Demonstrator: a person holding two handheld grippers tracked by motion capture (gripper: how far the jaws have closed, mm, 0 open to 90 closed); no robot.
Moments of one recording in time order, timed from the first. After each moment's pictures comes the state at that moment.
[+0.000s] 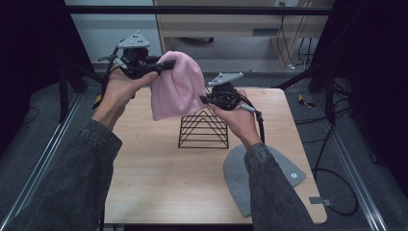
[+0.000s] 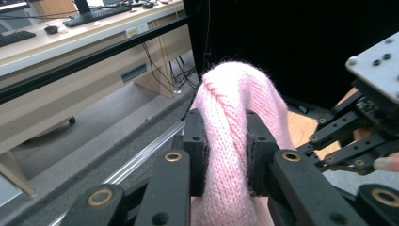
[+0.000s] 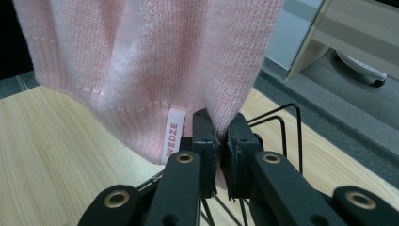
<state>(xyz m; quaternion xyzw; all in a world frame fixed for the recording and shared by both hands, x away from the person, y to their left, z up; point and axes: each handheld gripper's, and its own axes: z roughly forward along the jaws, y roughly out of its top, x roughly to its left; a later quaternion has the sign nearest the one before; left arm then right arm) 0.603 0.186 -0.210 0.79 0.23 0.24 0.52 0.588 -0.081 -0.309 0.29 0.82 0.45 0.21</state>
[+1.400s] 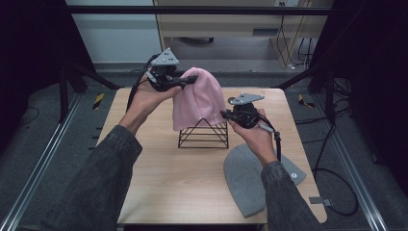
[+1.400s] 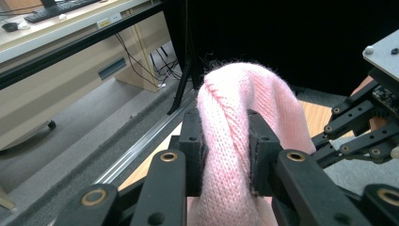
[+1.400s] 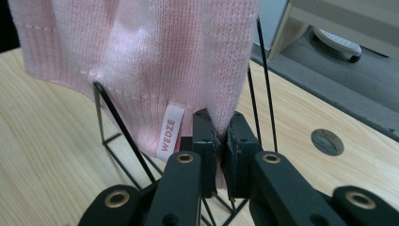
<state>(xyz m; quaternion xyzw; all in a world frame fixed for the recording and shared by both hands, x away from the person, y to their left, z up) 0.612 0.132 -0.255 0.82 0.19 0.22 0.50 0.569 -0.138 -0.363 0.33 0.80 0.44 0.23</state>
